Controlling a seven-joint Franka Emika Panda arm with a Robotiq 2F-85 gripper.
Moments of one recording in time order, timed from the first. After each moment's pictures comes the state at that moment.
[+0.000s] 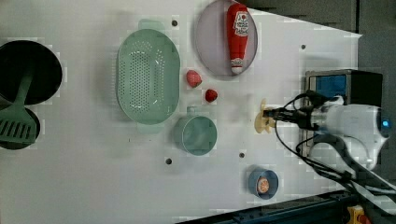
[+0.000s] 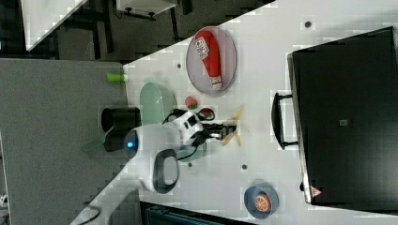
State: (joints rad) arm -0.02 0.15 -0.04 -2.47 0.00 1.06 -0.57
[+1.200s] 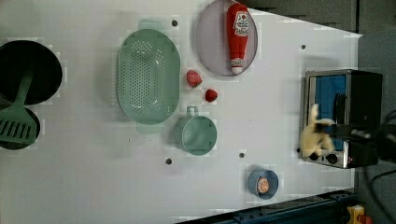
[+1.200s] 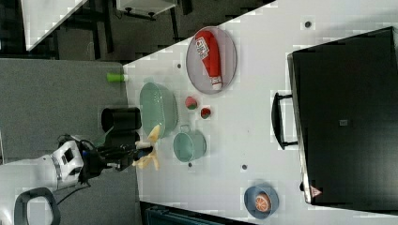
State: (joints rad) arm -0.04 -0.38 0.19 -2.28 0.04 0.39 -0.35
